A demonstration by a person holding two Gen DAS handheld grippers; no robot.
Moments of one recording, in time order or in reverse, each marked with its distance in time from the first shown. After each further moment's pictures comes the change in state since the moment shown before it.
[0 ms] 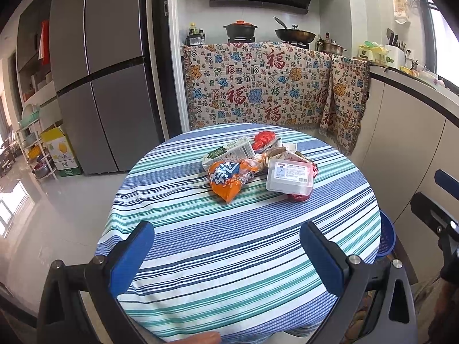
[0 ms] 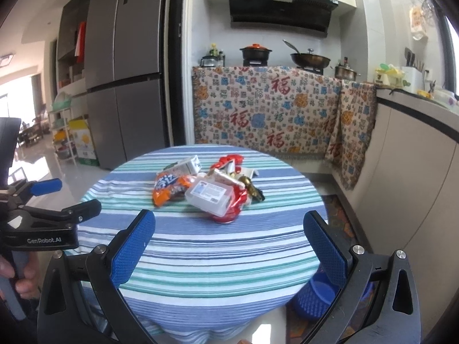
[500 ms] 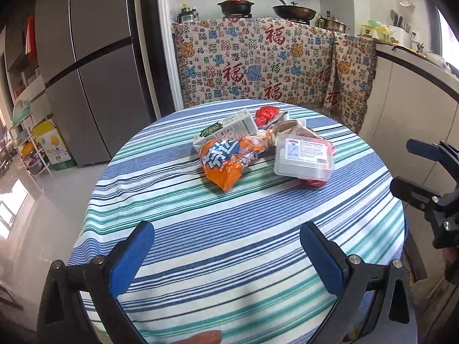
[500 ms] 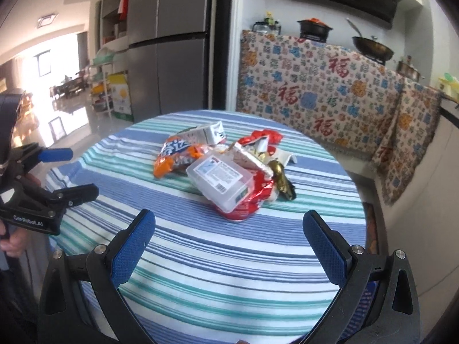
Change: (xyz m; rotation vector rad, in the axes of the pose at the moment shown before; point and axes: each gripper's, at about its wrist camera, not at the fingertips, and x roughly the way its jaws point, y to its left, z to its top) left arm 0.077 -0.001 -0.005 0.013 0.094 0.002; right arm 0.123 -0.018 -0.001 -0.214 0.152 0.243
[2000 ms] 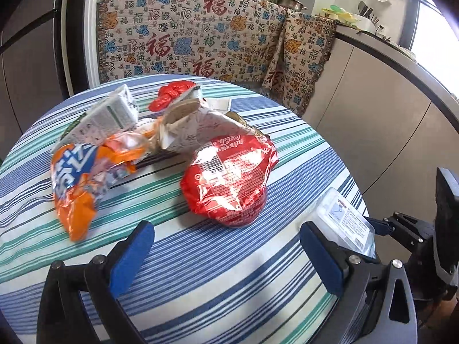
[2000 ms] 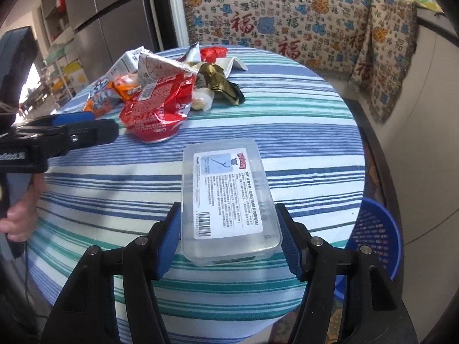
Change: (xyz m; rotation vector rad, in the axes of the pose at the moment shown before) left arm 0.127 -0.086 0.046 0.044 0.122 -0.359; right arm 0.054 -0.071 -0.075 0.252 0.271 -0.094
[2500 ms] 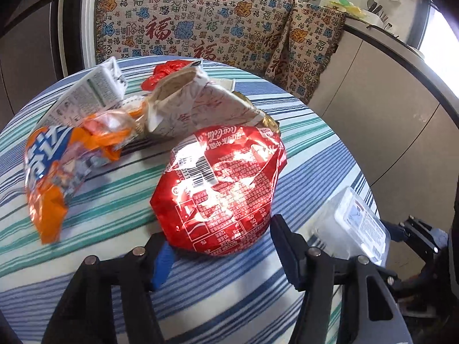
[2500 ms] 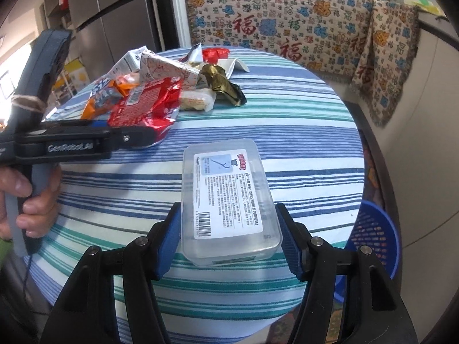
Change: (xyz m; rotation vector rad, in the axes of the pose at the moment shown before) left arm 0.020 0.013 -0.009 -0.043 0.052 -0.016; right arm 0.004 0.004 -0.007 -0.018 -0.009 0.000
